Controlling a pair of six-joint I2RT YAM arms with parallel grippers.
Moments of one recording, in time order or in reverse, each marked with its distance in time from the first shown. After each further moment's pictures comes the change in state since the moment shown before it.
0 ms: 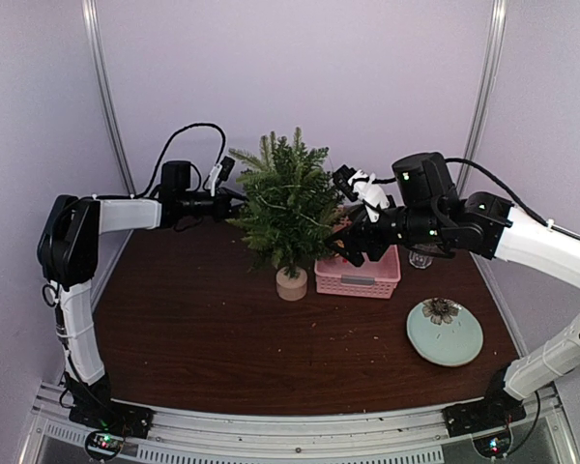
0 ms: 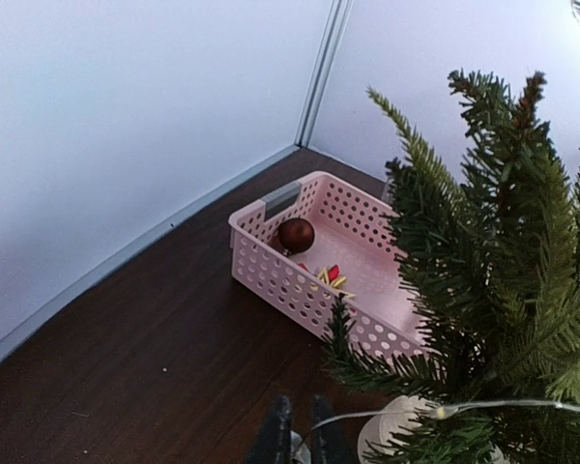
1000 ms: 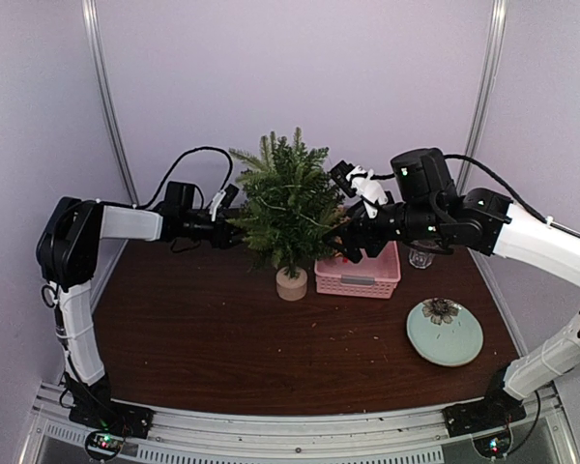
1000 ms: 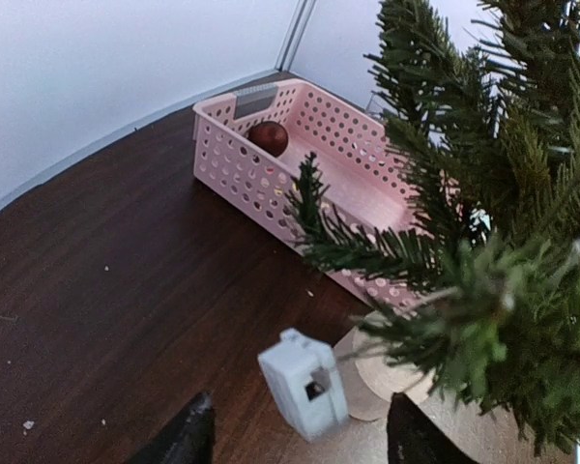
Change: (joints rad) left arm -0.010 -0.003 -0.116 -0.130 0.035 0.099; right arm 0.000 0.016 0.031 -0.007 -0.001 -0.005
